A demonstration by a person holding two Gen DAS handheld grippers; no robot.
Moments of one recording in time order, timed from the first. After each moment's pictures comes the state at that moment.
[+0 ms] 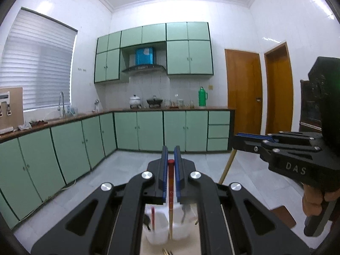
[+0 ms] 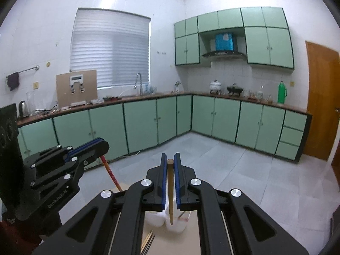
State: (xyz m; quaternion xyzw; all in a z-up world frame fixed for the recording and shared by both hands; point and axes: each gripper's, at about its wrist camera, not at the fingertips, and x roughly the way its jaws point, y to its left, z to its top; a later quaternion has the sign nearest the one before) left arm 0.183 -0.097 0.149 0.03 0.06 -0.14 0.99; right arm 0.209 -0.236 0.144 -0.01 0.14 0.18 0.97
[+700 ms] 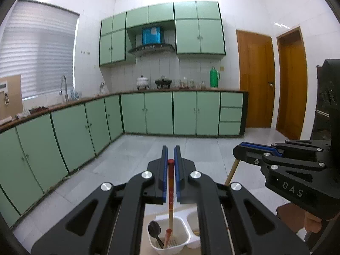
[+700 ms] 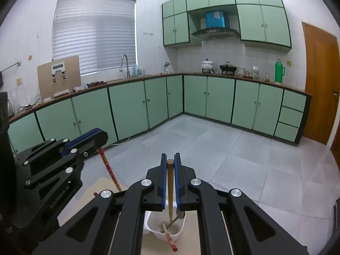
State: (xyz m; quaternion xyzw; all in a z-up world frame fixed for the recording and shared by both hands) left arm 0.299 -0.096 0.086 0.04 0.13 -0.11 0.98; right arm 0.320 -0.222 0.064 0.00 0.22 0.16 0.96
